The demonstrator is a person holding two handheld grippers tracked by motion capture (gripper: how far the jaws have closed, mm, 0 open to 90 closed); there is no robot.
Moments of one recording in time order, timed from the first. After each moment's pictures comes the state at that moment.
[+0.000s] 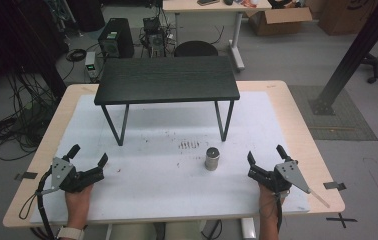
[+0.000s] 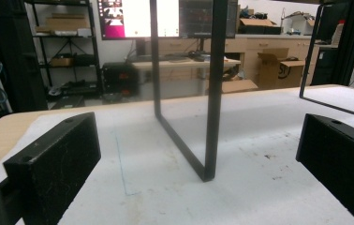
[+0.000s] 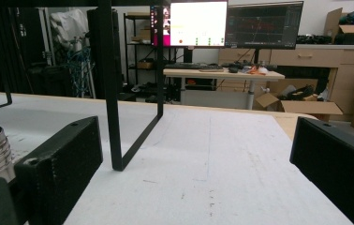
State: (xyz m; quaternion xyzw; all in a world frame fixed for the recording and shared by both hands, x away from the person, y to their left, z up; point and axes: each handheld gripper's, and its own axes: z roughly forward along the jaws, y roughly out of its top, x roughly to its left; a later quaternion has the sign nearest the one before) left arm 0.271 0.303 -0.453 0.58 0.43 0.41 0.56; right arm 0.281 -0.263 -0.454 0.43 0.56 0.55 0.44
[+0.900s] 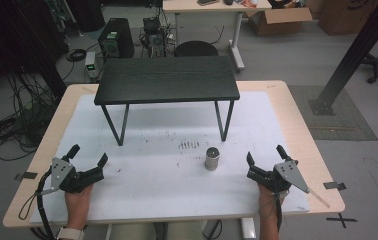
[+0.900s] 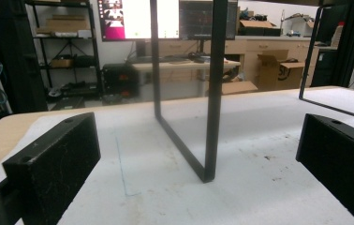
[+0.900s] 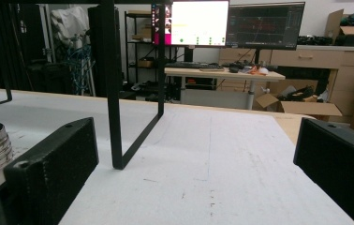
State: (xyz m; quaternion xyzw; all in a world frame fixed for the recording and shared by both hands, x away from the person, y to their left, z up) left arm 0.270 0.303 -0.453 0.57 0.43 0.41 0.56; right arm 0.281 -0.261 -0.454 0.43 0.56 0.55 0.44
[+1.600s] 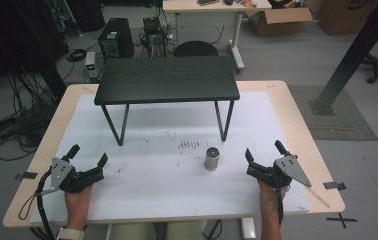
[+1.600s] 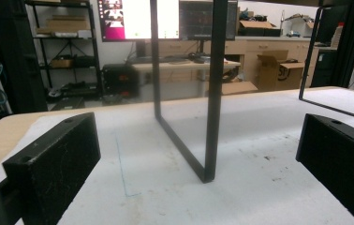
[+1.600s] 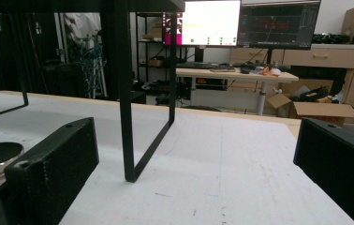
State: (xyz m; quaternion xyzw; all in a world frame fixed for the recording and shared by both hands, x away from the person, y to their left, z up) left arm 0.270 0.303 -0.453 0.57 0.43 0.41 0.56; right arm 0.286 -0.258 -0.436 0.42 0.57 0.56 0.43
